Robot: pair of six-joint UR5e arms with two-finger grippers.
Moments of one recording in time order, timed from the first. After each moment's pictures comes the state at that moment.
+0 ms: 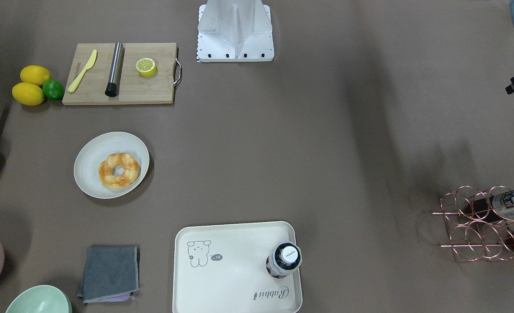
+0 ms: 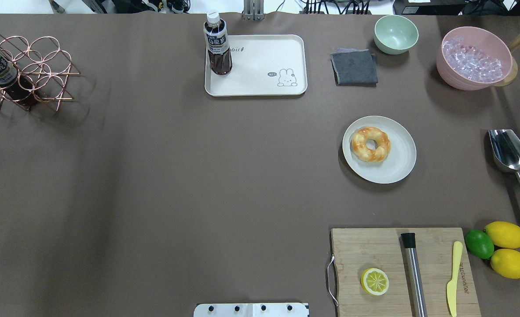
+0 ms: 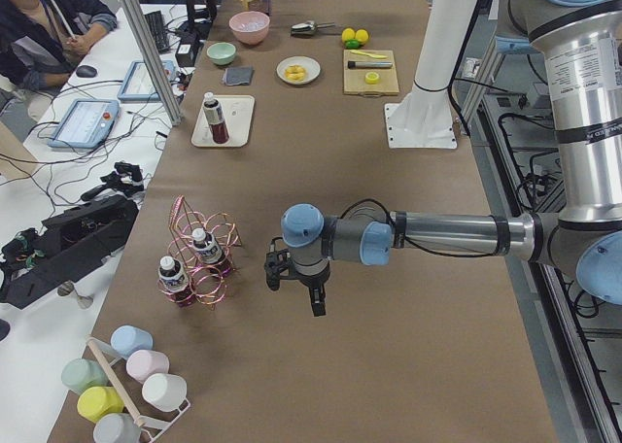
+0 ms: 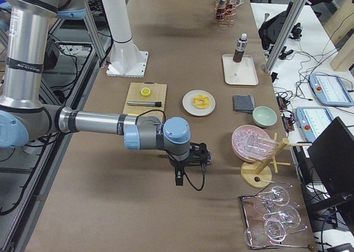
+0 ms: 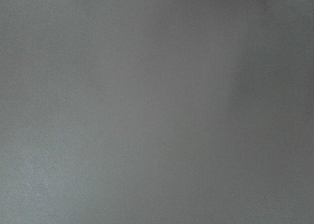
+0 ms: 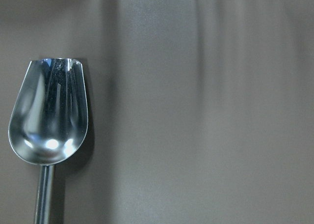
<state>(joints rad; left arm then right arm) -1.39 -1.33 -1.81 -1.62 -2.35 -0.28 1.57 -1.80 1.75 -1.44 2.29 0.03</state>
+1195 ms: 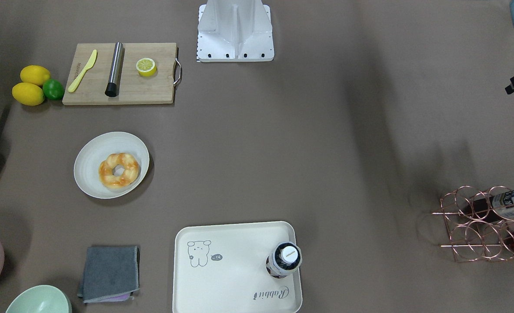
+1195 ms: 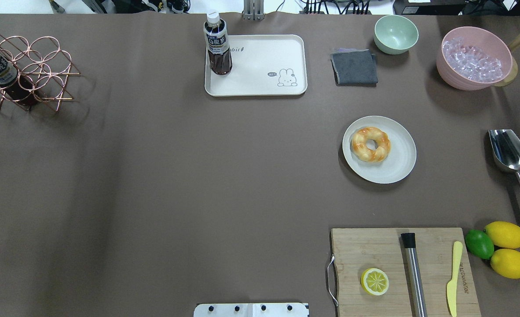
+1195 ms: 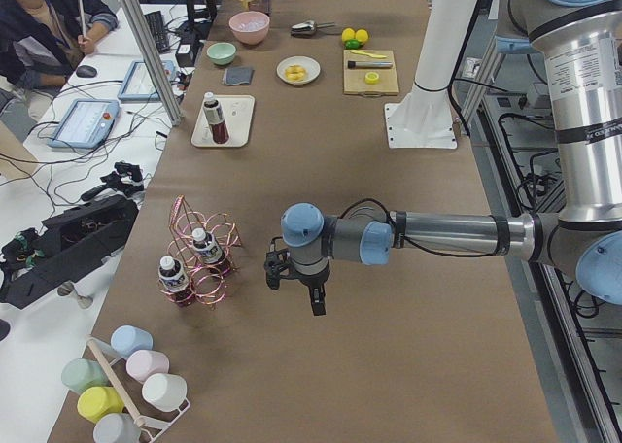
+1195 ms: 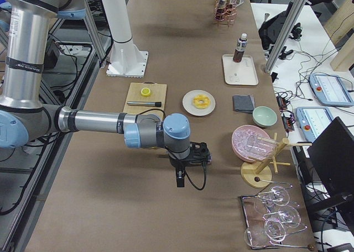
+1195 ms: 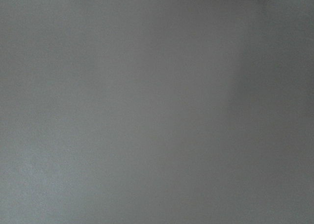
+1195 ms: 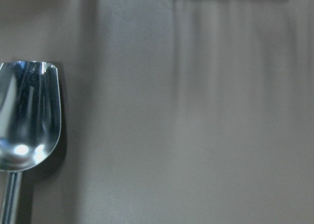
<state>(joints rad) -1.39 -1.33 -1.81 -1.63 -2.35 -0.28 1.56 -1.80 1.77 -1.43 2.20 0.03</state>
